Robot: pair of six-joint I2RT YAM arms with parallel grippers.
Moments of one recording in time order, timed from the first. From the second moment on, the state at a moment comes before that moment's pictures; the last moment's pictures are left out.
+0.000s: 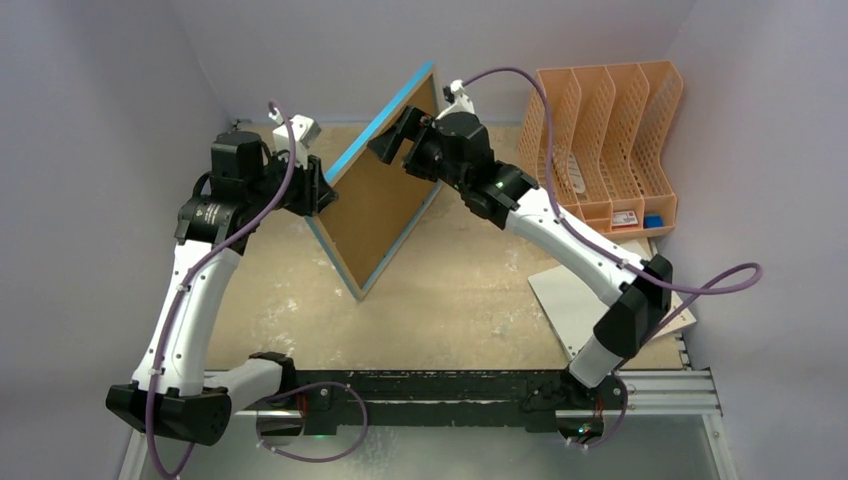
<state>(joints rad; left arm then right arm) -0.16 1.13 1.39 -0.79 0.42 0.01 0.78 1.63 1.64 -0.25 0.11 0.88</state>
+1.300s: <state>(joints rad) -0.16 0.95 1.19 -0.28 0.89 -0.14 0.74 1.52 1.50 -0.33 0.16 0.94</state>
